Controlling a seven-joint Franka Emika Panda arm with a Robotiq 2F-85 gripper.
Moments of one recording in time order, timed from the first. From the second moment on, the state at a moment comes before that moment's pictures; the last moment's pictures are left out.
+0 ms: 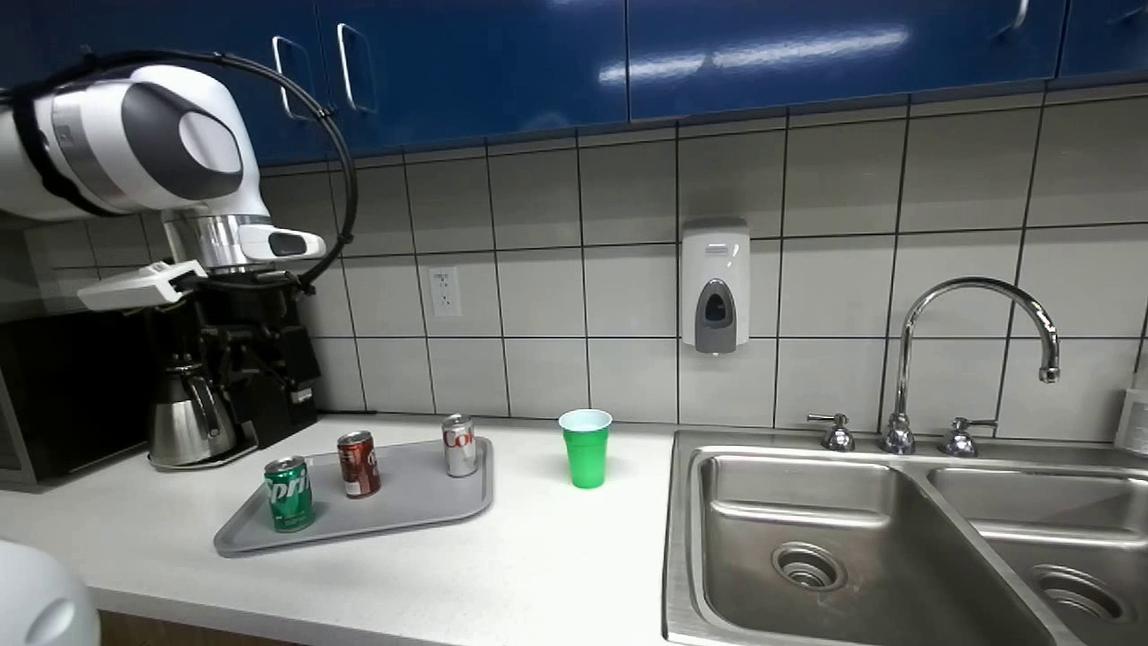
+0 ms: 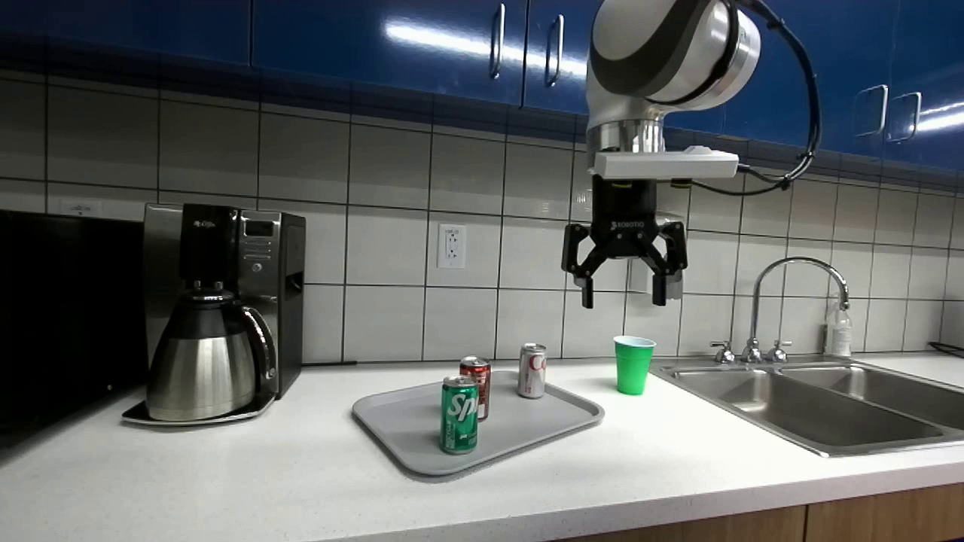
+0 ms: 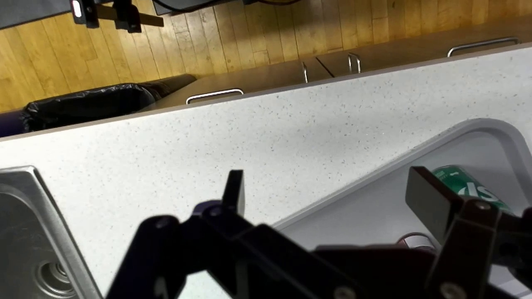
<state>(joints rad) 0.11 -0.46 0.28 -2.55 0.05 2.08 0.47</state>
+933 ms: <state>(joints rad) 0.11 -0.22 0.19 -2.43 0.00 2.21 0.38</state>
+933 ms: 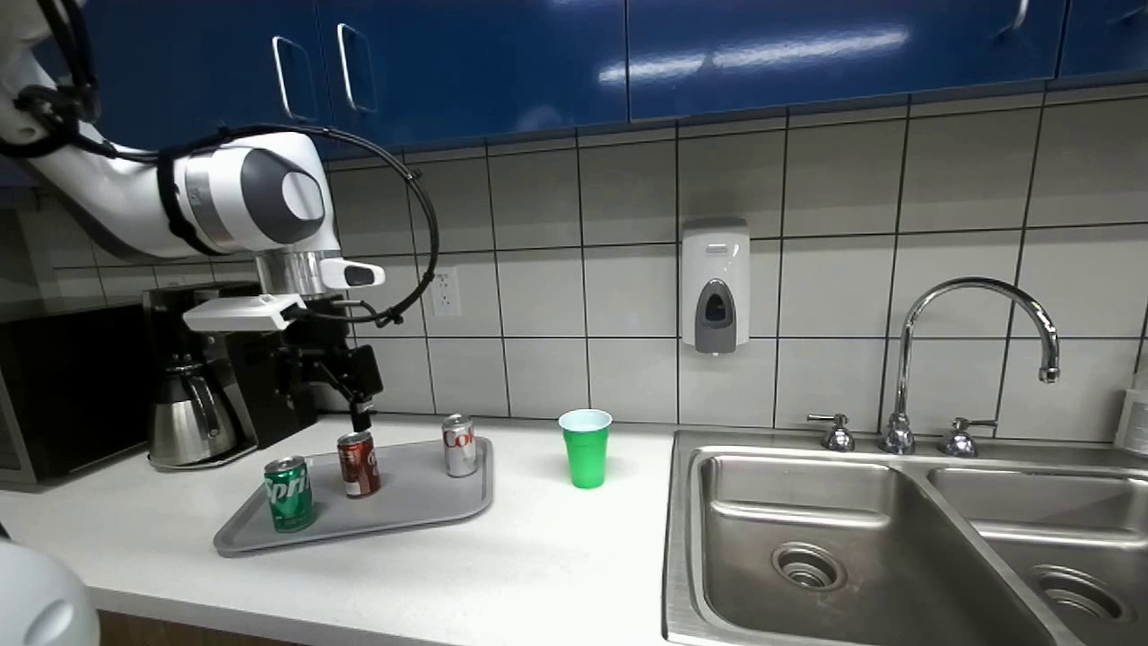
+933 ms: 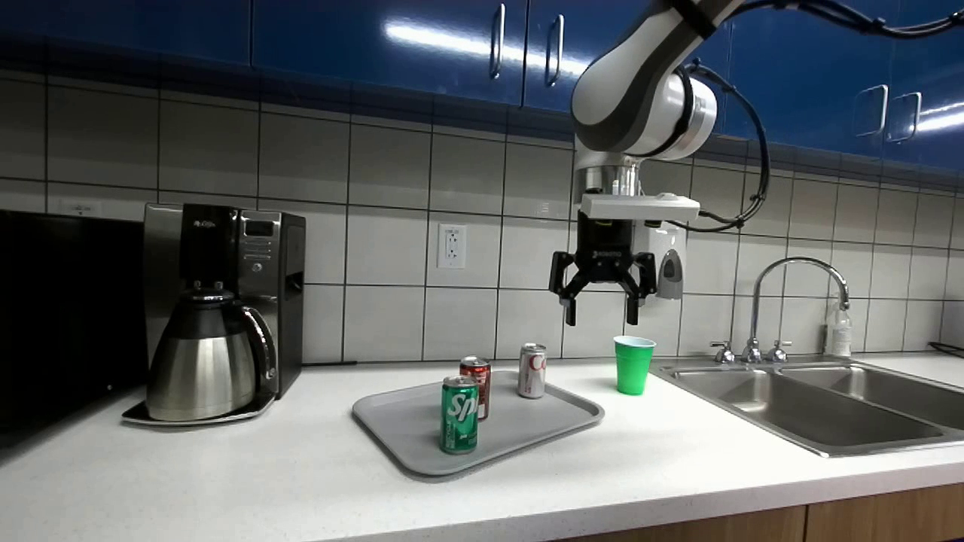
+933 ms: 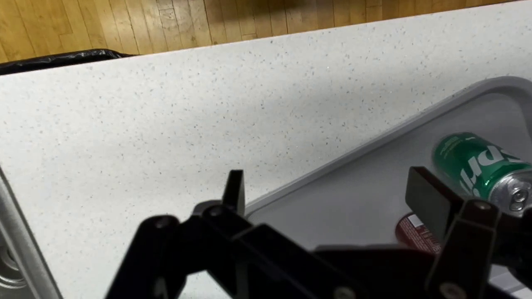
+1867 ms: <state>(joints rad) 0.10 0.04 0.13 -2.24 -0.05 2.21 0.27</state>
